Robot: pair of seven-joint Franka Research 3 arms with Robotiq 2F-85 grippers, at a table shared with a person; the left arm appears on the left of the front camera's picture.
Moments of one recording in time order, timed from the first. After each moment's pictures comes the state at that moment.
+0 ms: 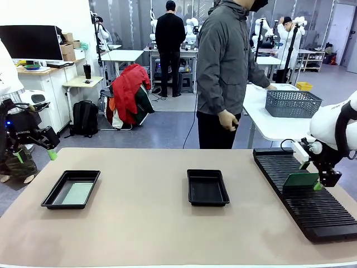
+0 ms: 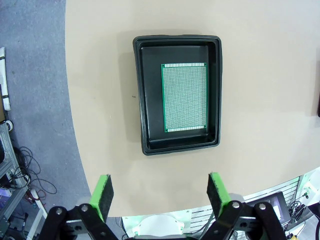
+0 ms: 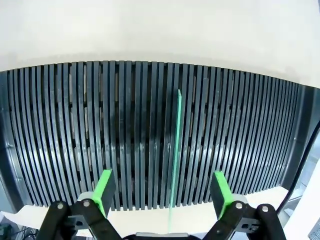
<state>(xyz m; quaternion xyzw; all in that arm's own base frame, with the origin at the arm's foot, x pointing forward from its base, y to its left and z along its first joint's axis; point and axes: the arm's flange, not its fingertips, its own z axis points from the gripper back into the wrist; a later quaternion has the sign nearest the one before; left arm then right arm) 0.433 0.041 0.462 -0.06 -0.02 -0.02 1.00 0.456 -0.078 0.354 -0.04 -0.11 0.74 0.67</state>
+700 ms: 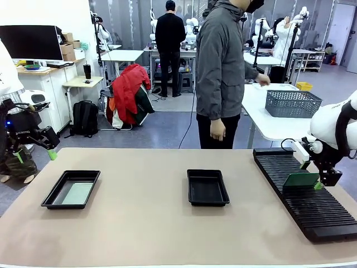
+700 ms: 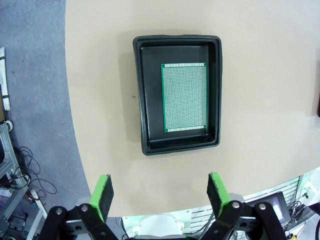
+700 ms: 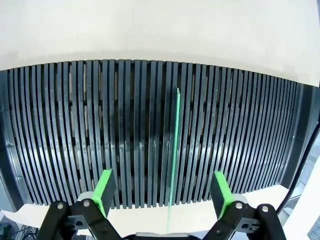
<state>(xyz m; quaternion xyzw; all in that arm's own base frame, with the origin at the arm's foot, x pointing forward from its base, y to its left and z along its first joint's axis) 0.433 0.041 0.462 -0.06 -0.02 -0.02 1.00 0.456 -0.078 0.356 -0.04 -0.11 0.73 0.67</state>
